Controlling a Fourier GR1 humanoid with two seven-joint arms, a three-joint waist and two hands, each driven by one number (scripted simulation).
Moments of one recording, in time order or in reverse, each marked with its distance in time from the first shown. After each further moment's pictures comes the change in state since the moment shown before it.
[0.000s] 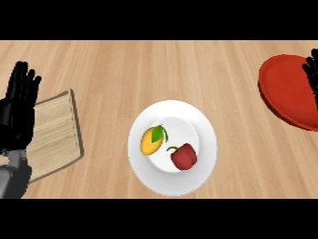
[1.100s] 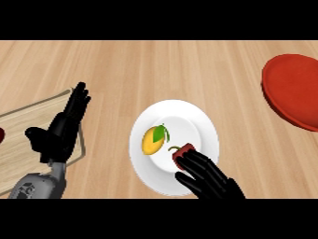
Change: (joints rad) left arm 0.045 -0.101 -0.194 0.047 -0.069 -0.069 0.042; right arm 0.390 0.262 0.722 -0.500 0.782 -0.385 -0.162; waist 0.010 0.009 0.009
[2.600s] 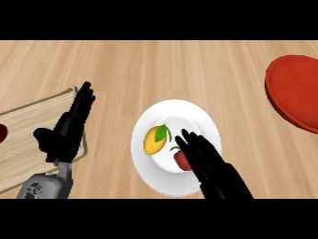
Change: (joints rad) left arm 0.000 -0.076 0.034 -0.009 -0.085 -0.043 0.012; right arm -0.059 0.132 -0.071 -0.135 0.297 0.583 0.720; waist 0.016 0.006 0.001
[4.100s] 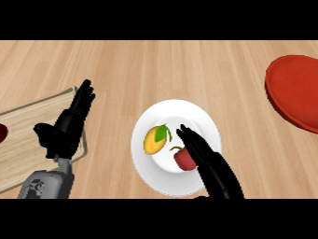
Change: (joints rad) left arm -0.019 -0.061 0.083 0.023 -0.060 -0.082 0.005; right arm 0.015 0.083 -0.134 0.290 -0.150 -0.108 -0.288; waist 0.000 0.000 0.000
